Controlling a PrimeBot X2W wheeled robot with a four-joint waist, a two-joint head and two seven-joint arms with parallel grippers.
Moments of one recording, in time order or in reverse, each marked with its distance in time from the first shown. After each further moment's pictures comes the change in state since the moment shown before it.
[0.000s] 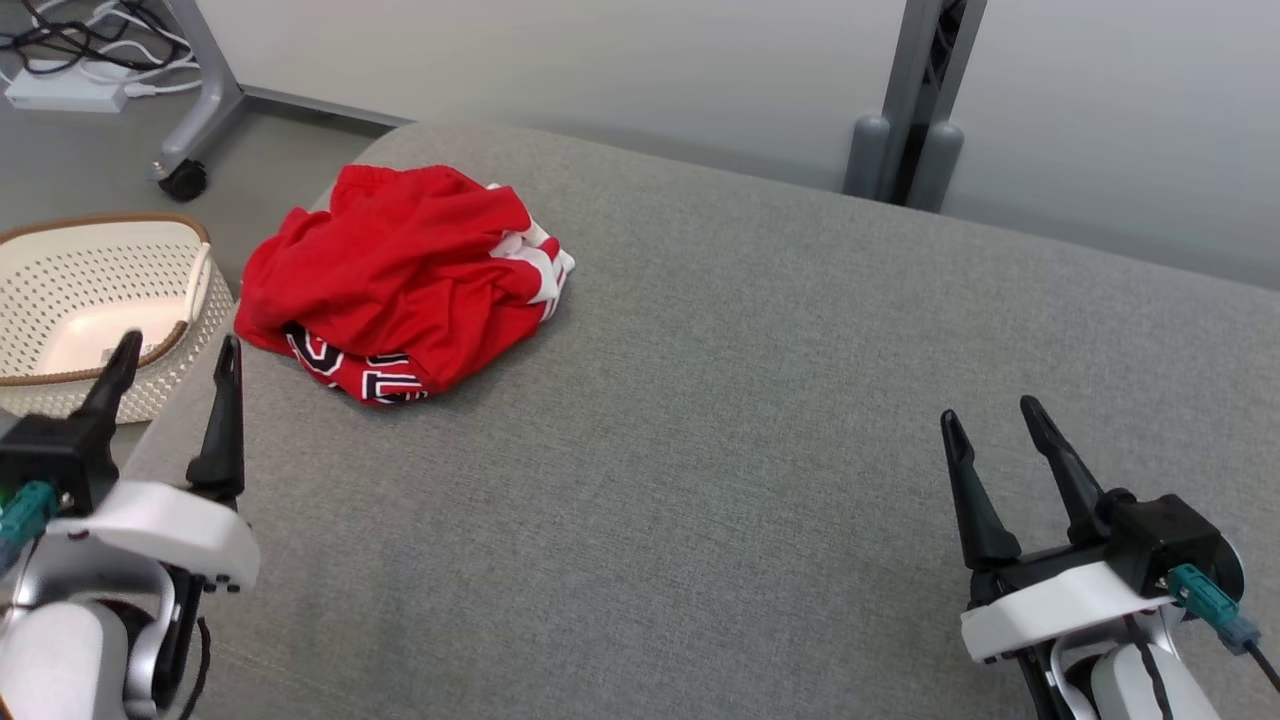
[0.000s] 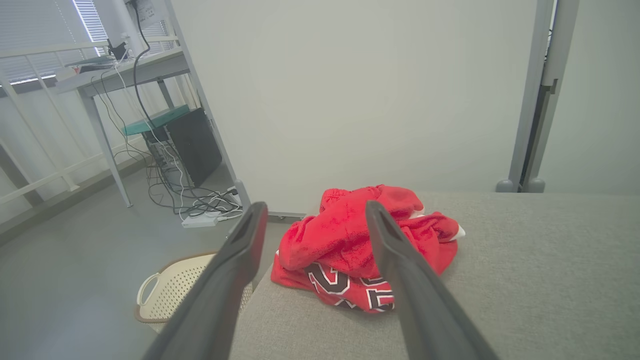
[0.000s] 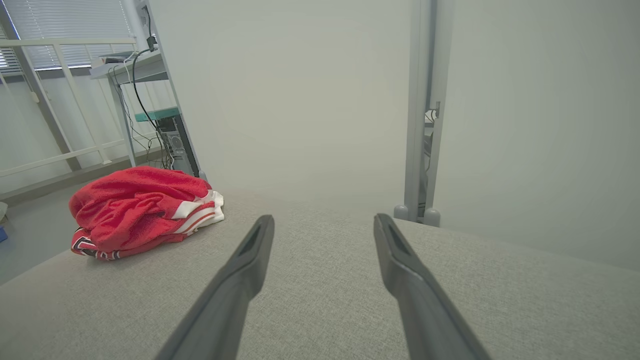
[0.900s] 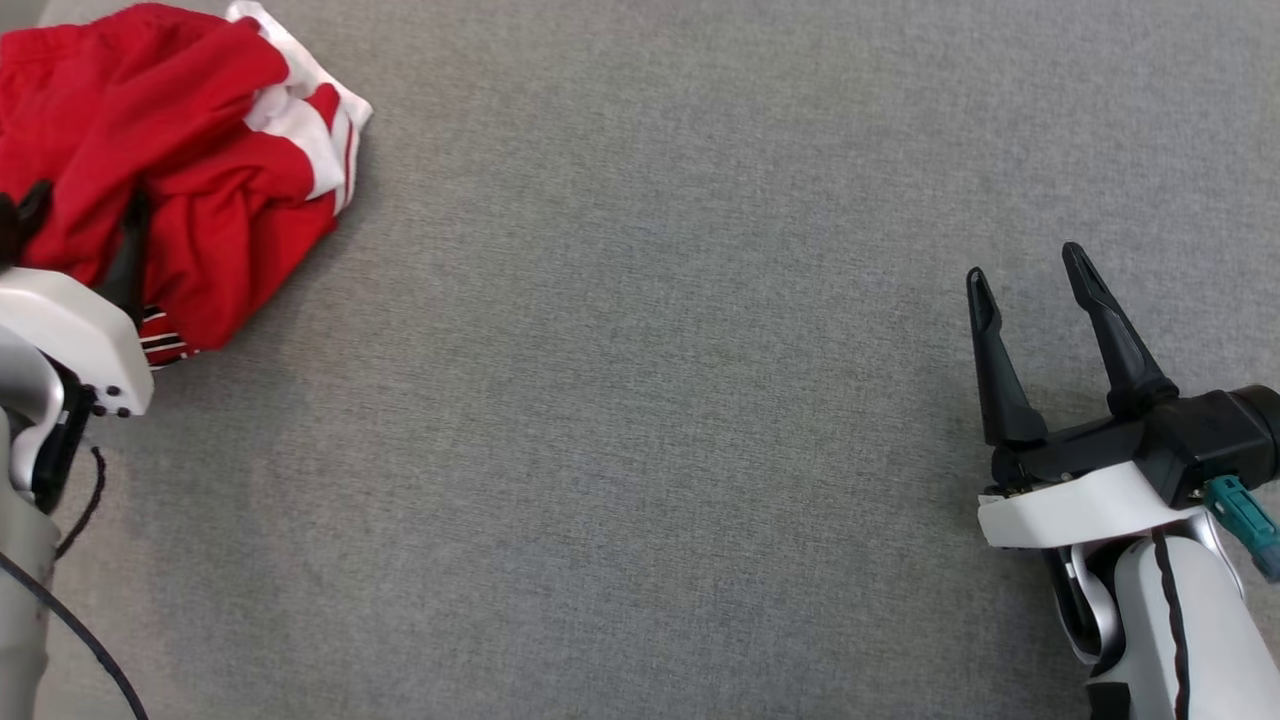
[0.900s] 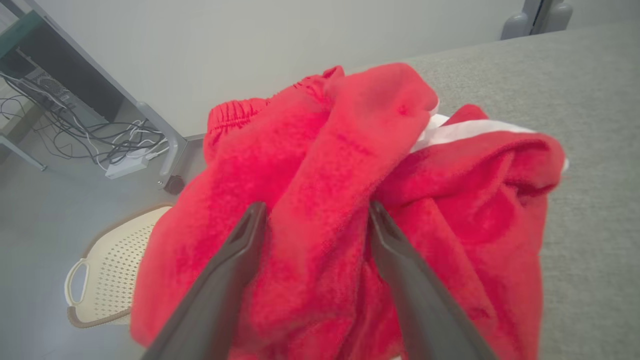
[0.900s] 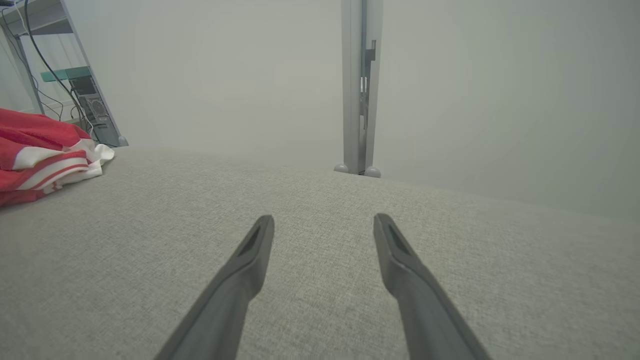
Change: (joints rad) left arm -0.491 0.116 -0.095 0.525 -0.041 -0.128 0.051; right arm -0.152 0.000 -0.039 -0.112 -0.146 0.001 0.000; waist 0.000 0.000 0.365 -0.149
